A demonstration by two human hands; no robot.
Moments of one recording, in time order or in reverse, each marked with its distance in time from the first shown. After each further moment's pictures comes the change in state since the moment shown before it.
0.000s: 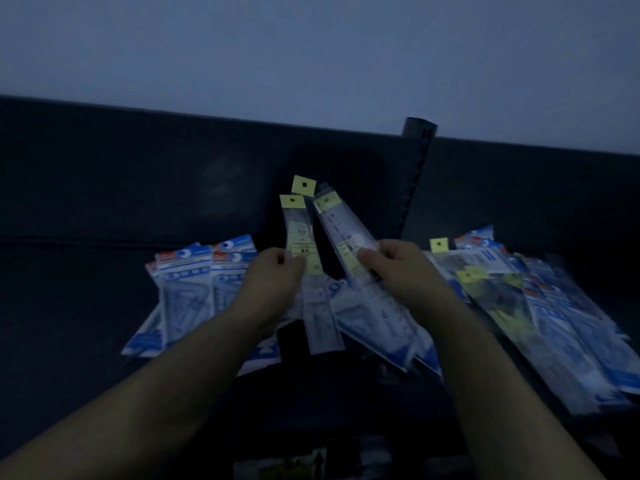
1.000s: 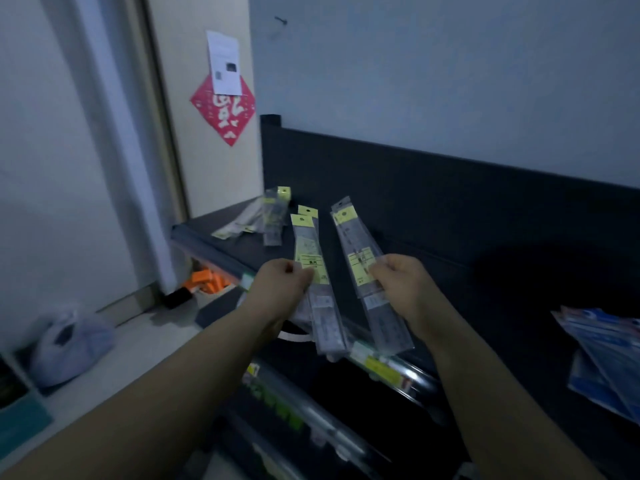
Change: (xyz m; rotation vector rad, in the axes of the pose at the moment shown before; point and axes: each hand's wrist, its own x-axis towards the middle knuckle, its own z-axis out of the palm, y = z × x) left_hand -0.182 -0.073 -0.492 0.039 0.622 -0.096; right_hand -0.109 -0.250 0.432 0.233 -0.631 -0.209
